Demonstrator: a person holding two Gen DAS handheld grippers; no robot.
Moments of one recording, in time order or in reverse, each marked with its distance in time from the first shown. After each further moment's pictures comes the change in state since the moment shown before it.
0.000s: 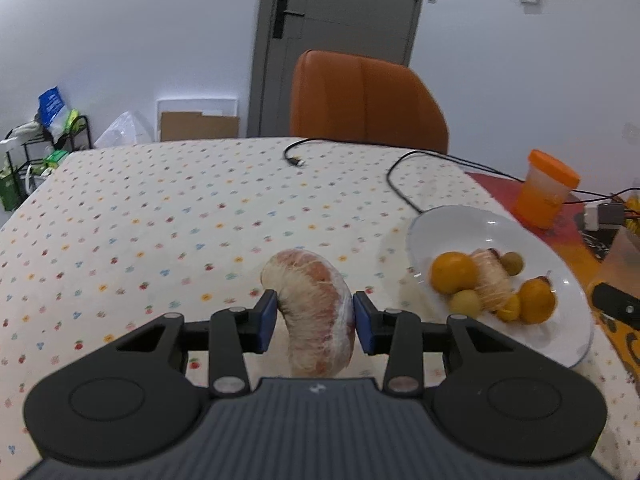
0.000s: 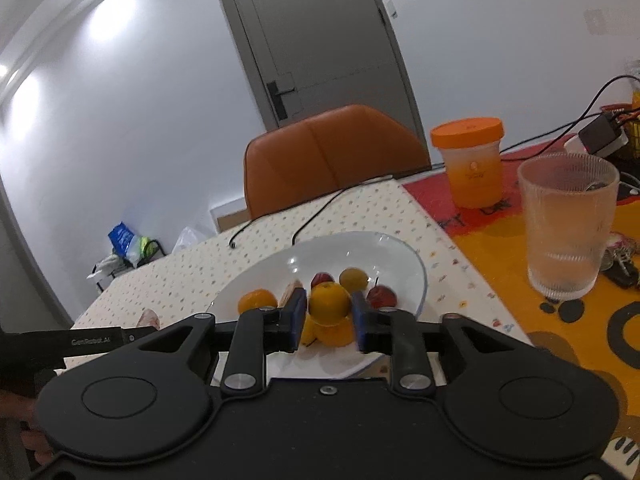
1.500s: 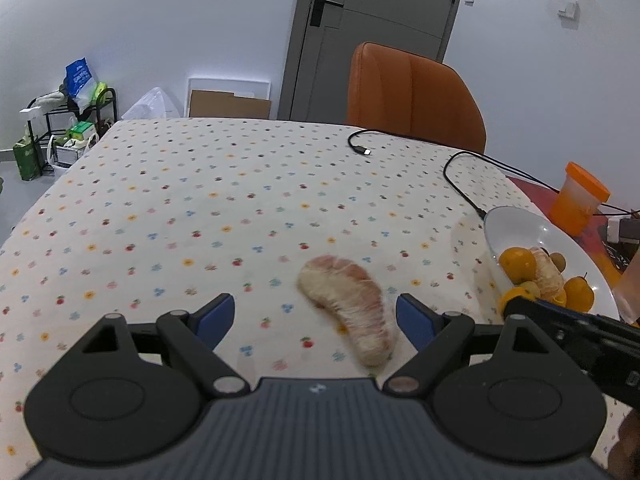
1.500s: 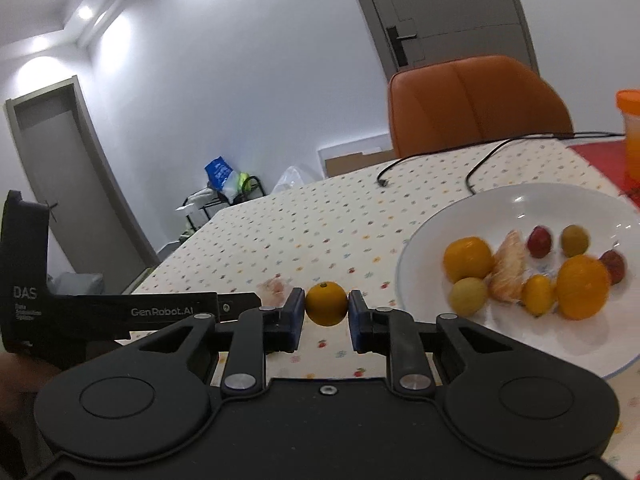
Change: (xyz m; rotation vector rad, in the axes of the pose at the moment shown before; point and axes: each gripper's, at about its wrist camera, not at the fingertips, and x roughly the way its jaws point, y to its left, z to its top) left arm -0.008 0.071 -0.008 -0.079 0.042 0.042; right arm 0.053 0.111 -0.025 -0.128 0.168 0.300
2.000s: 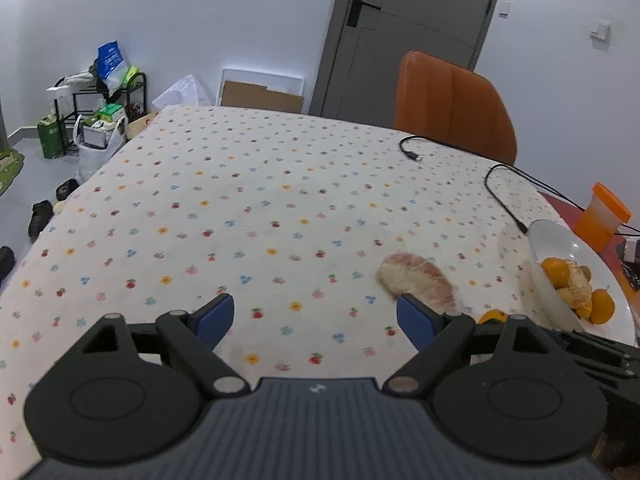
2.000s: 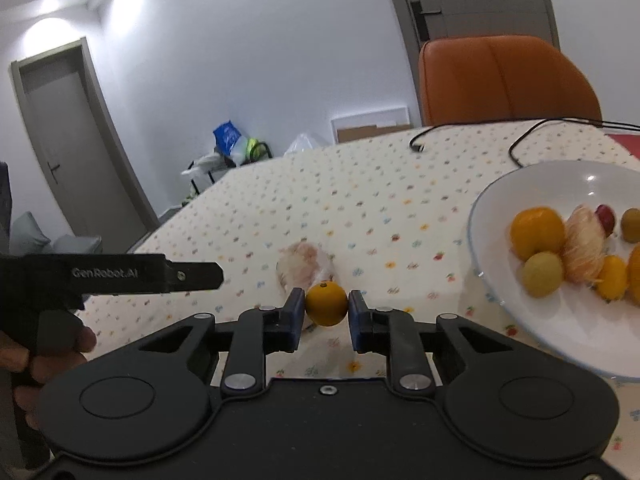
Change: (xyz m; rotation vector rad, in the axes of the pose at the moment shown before) left arm -0.016 0.051 -0.003 -0.071 0.003 0.041; right arm 0.038 0.032 -0.015 -0.055 0.084 0.014
